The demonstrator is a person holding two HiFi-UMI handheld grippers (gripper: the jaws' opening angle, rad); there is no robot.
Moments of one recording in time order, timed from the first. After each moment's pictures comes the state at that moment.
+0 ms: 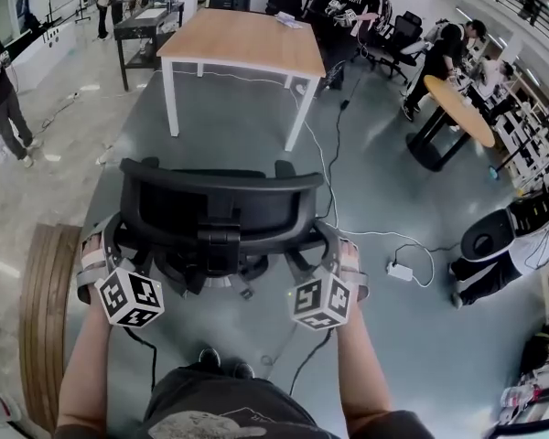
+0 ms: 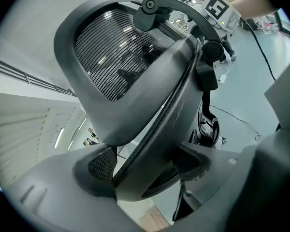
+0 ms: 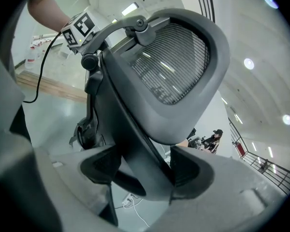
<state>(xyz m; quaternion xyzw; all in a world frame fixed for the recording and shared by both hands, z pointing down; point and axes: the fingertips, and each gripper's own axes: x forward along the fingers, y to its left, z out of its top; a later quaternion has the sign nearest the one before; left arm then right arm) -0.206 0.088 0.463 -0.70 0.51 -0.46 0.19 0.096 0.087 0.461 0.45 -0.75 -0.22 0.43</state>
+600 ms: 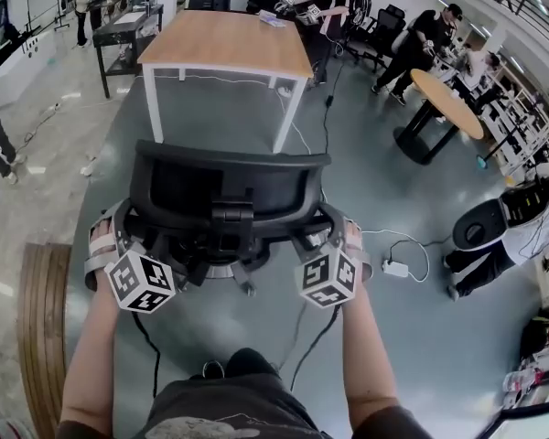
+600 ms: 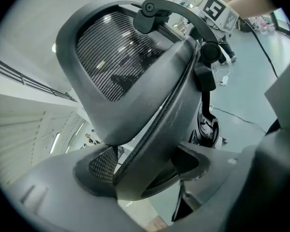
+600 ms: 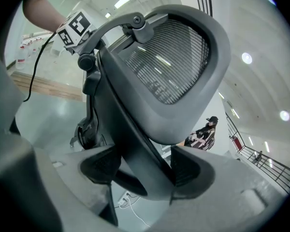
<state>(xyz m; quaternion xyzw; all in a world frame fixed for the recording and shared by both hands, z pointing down) -0.191 -0.008 0.455 -0.72 0.49 -0.45 0.21 0.109 0.005 0.451 0.48 -0.74 -0.20 0.43</state>
